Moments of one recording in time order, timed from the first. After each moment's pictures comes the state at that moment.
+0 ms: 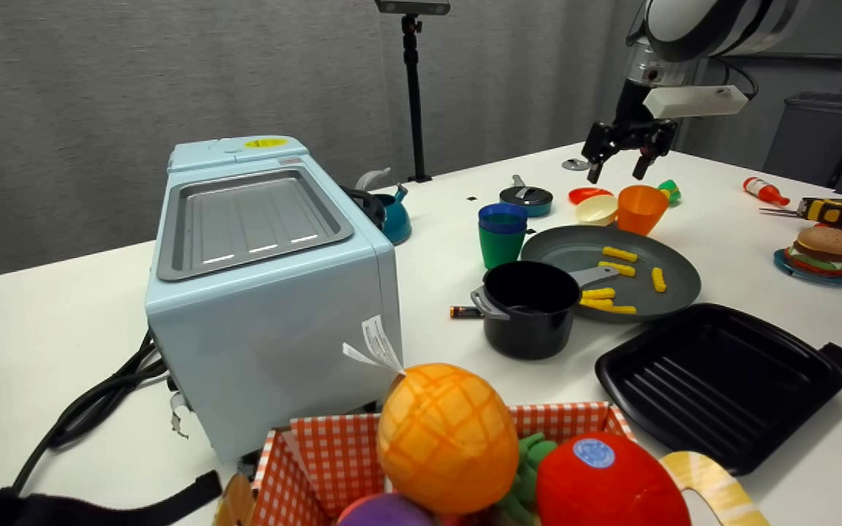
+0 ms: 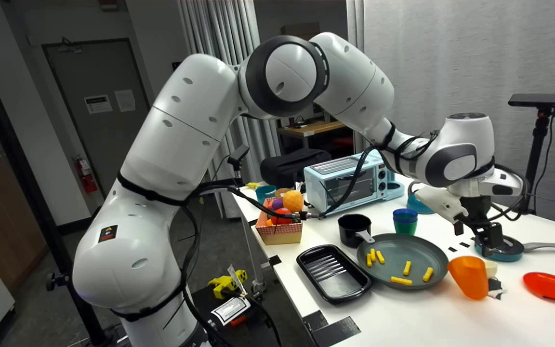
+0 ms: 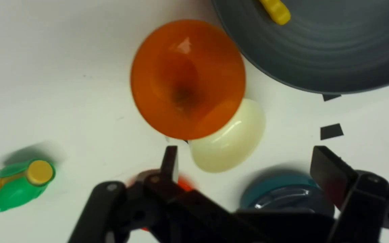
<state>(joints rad) -0.10 0.70 -0.12 -1.63 0.11 2.52 0.17</state>
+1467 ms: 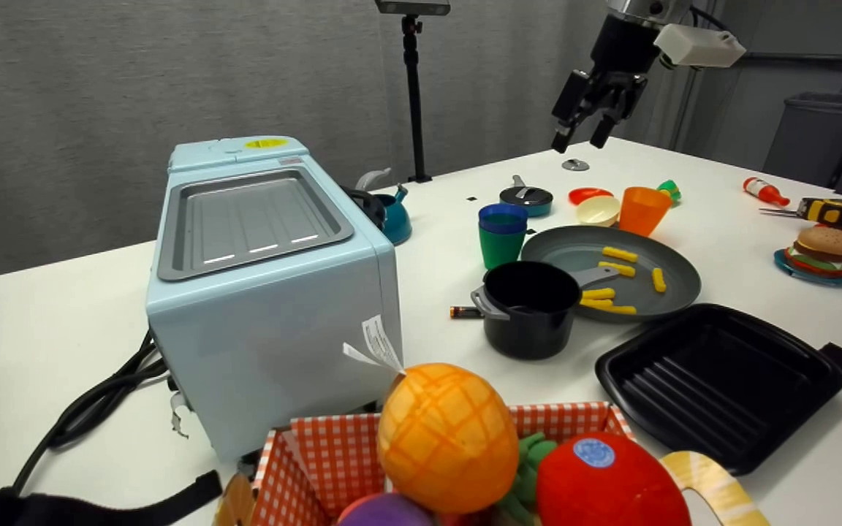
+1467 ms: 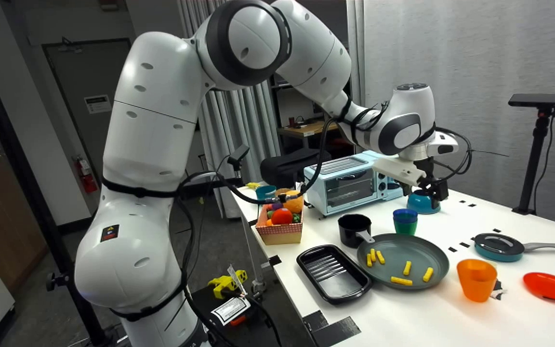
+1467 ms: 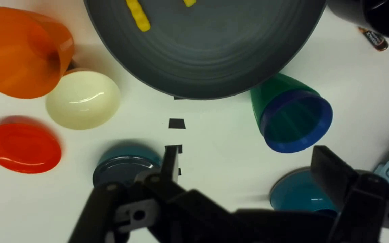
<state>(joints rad) -0.08 0.47 0.05 -1.83 0.12 2.59 -0.05</state>
